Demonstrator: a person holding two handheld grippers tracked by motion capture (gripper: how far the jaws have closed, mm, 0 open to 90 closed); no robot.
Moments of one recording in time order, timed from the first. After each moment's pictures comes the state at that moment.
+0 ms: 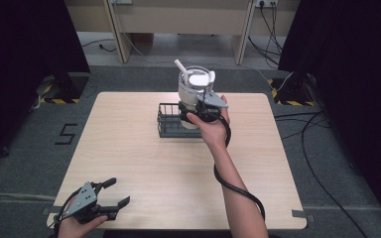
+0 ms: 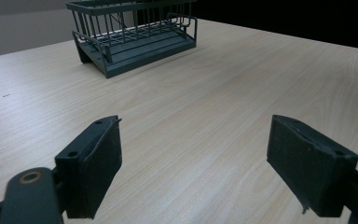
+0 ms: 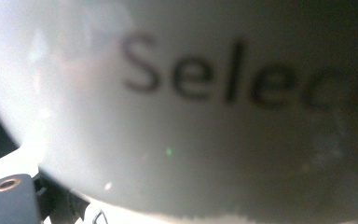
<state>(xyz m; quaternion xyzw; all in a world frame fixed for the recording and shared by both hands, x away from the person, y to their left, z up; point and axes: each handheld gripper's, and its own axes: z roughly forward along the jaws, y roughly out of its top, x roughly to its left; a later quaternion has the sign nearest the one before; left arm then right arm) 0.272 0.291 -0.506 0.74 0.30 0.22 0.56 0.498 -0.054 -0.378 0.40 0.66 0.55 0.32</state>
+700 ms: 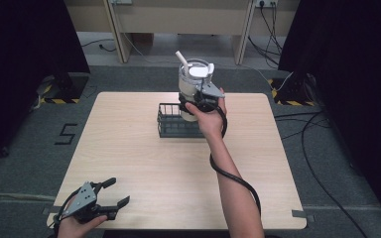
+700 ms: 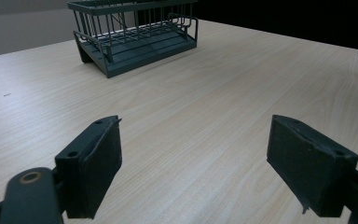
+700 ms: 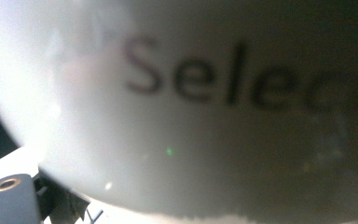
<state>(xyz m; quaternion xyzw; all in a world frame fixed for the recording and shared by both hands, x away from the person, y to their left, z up) 0.272 0.292 -0.506 0.73 0.31 0.22 0.56 0.530 -0.047 -0.376 0.42 0.66 0.53 0.33</state>
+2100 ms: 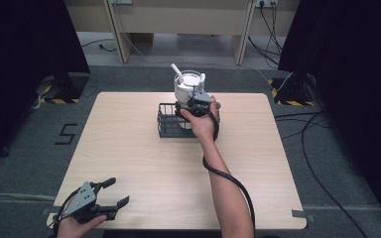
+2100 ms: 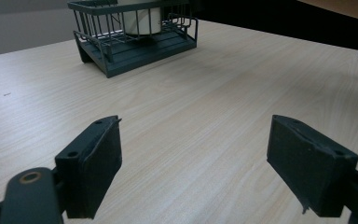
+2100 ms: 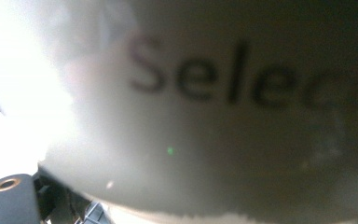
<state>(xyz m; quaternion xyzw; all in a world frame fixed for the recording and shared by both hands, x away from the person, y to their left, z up) 0.272 0.294 -0.506 0.74 0.31 0.22 0.56 0.556 -0.030 -0.429 0.44 0.68 0.50 0.31</state>
